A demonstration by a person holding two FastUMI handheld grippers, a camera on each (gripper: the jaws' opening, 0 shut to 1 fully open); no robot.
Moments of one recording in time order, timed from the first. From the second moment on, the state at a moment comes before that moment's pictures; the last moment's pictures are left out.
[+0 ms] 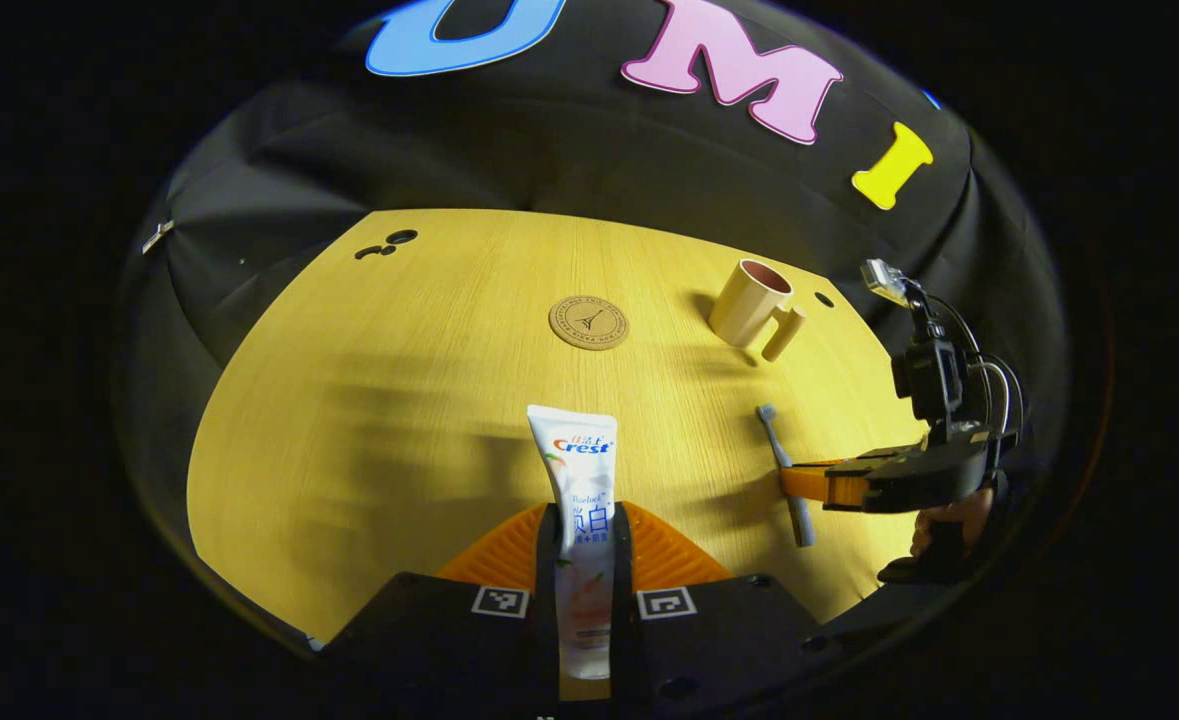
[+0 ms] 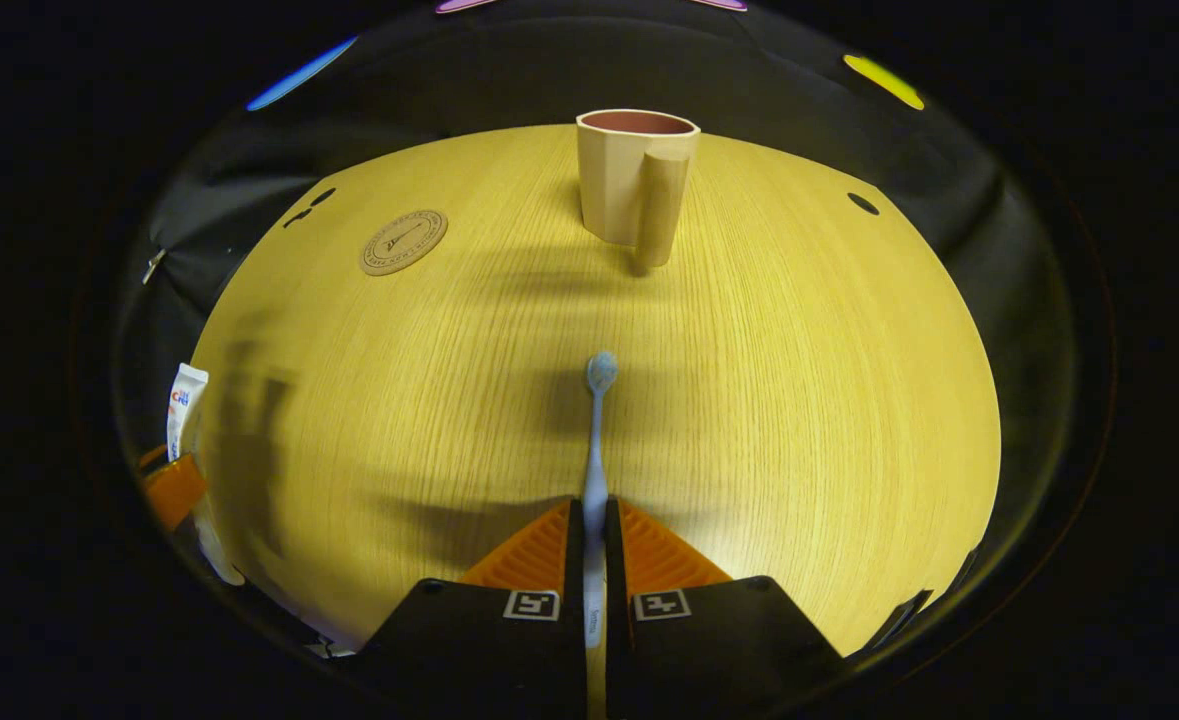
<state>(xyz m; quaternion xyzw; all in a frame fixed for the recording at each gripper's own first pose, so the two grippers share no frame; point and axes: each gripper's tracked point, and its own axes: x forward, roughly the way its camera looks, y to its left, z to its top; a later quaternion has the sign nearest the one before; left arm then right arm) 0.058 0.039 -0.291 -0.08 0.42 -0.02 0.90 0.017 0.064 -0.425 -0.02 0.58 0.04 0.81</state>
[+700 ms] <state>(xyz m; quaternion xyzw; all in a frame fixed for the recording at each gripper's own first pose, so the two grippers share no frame) 0.113 -0.002 -0.240 -0.08 0.36 -0.06 0.93 0.024 0.047 -0.391 0.06 0.53 0.10 0.84</state>
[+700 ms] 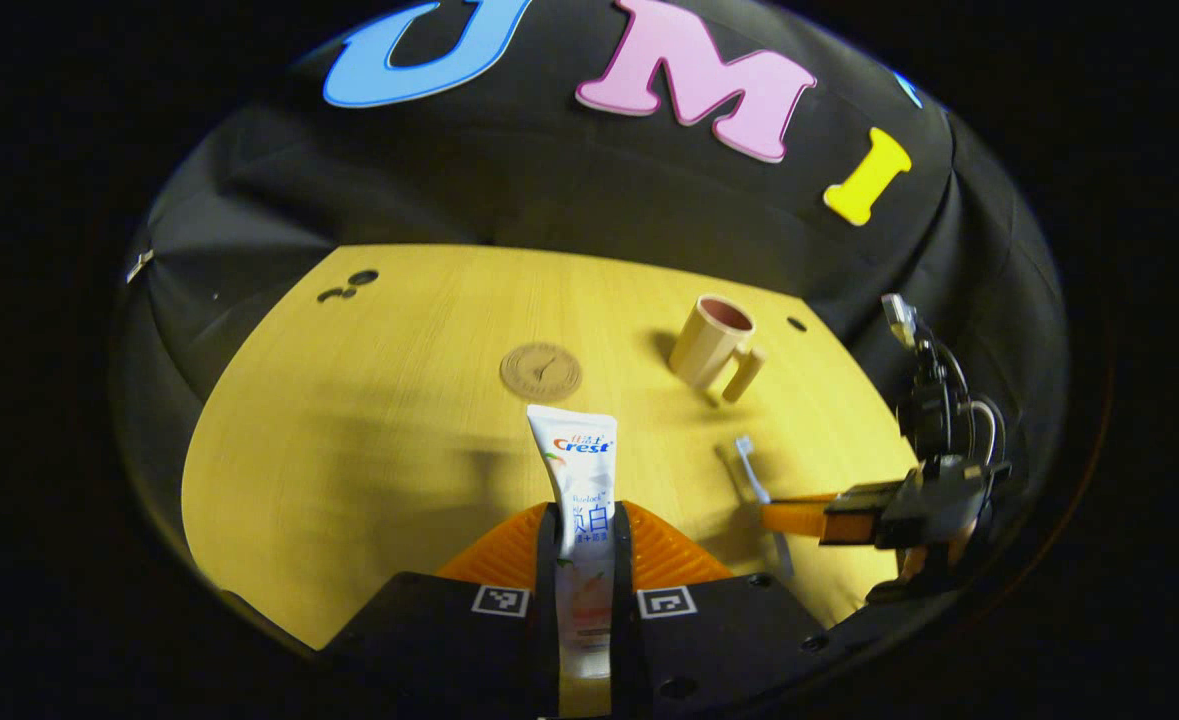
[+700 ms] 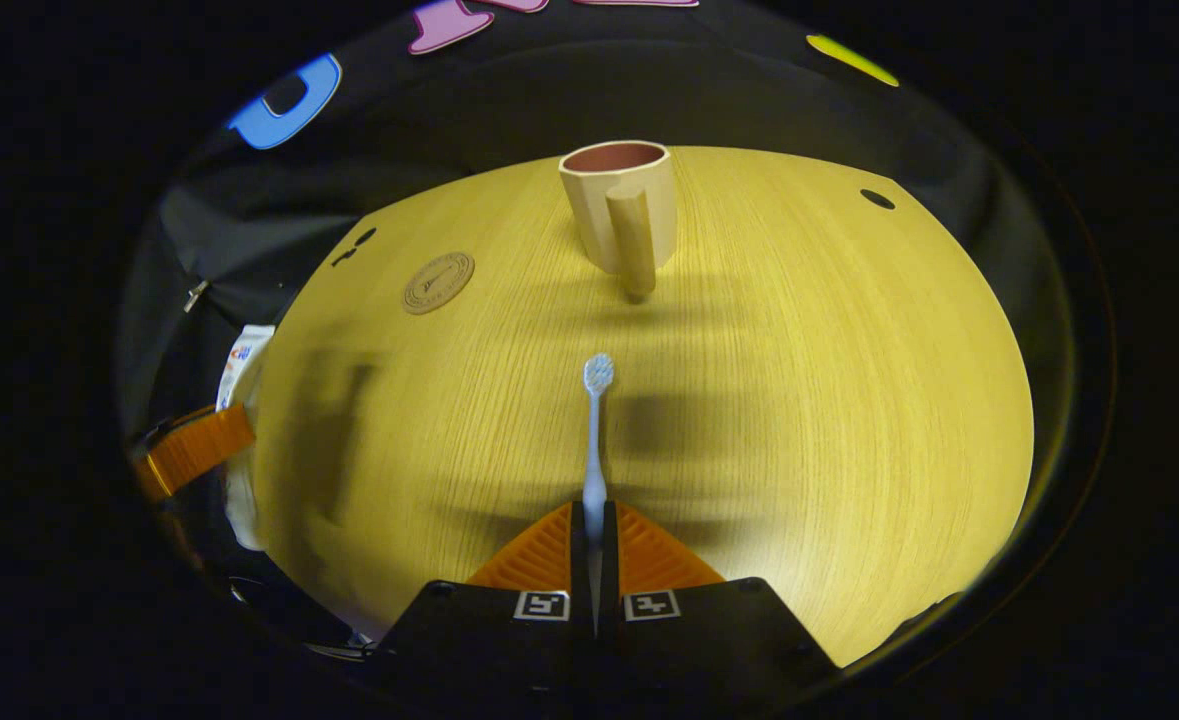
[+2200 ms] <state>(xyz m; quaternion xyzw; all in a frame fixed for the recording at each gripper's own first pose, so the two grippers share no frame) 0.421 -0.180 -0.174 -0.09 0.09 -0.19 0.97 0.061 -0.047 -0.343 0.07 0.45 0.13 0.88</state>
